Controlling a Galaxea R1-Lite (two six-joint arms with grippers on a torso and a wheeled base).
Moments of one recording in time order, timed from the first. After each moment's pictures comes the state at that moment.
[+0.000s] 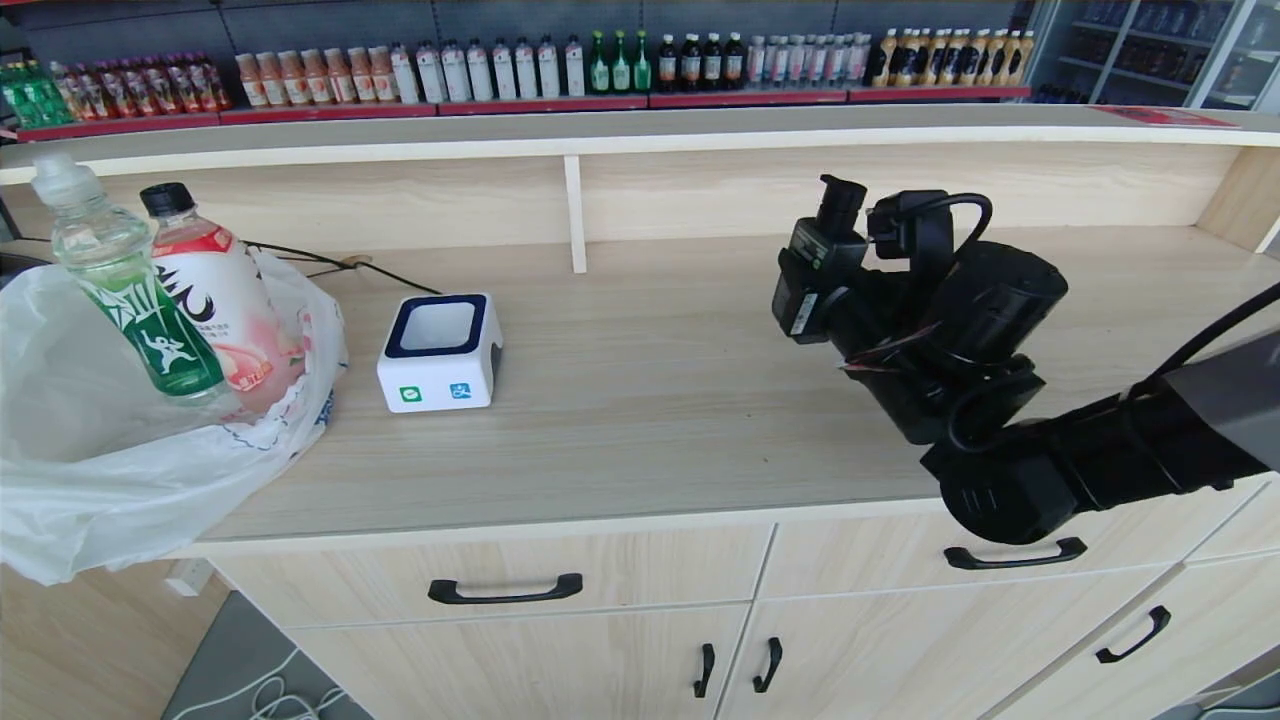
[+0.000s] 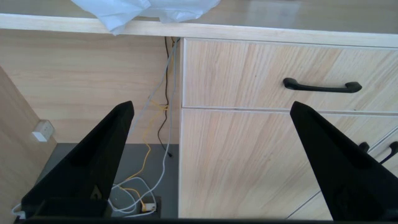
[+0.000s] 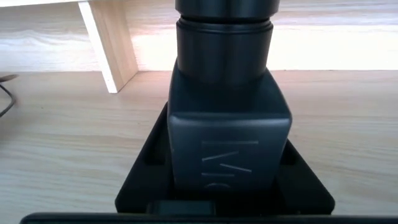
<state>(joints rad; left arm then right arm) 0.00 0.00 0.00 0.00 0.00 0.00 0.47 2.02 -1.09 -1.24 -0.22 -0.05</state>
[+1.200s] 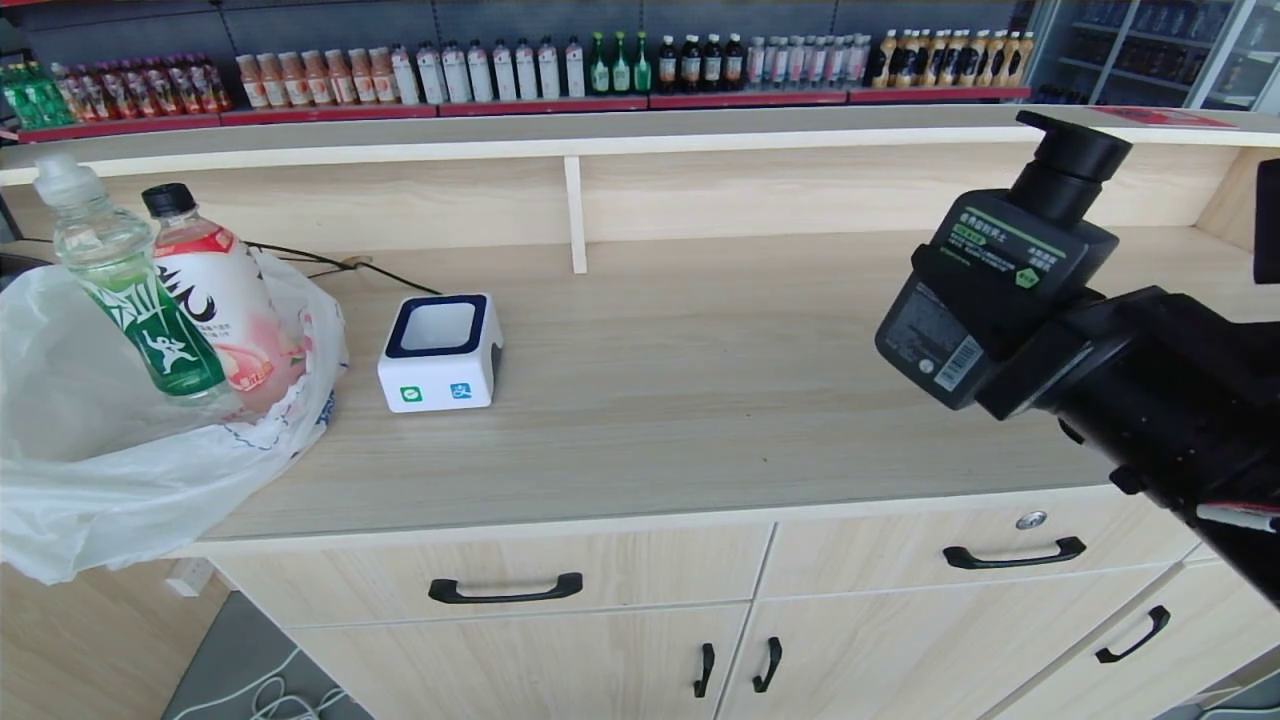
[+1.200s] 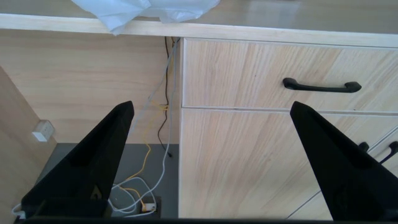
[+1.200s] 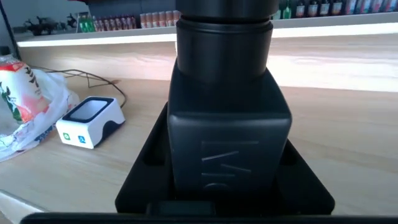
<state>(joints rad) 0.00 0.00 0.00 0.00 0.00 0.00 0.62 1.43 -0.54 -1.24 -0.12 -0.01</state>
